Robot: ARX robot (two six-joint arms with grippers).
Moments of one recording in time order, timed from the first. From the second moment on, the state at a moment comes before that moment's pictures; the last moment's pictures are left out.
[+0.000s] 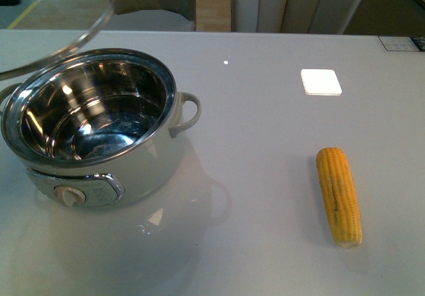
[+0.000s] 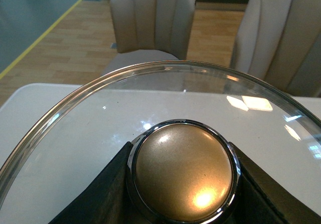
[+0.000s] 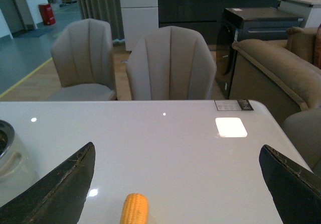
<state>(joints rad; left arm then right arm) -0.03 1.75 0.71 0.85 -0.04 -0.01 0.00 0.01 0.03 0.00 0.00 0.00</state>
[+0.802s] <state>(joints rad) 0.53 2.27 0.77 1.17 0.00 0.07 0.00 0.01 0.03 0.00 0.00 0.00</state>
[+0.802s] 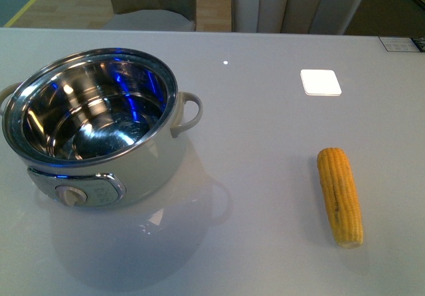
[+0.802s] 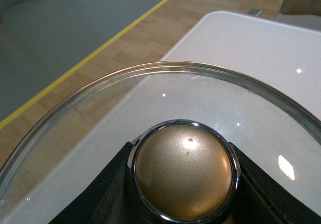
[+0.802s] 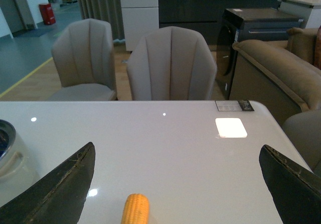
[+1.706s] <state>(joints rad) 0.49 2.68 1.00 1.32 0.08 0.07 0.00 0.01 0.03 0.00 0.00 0.00</state>
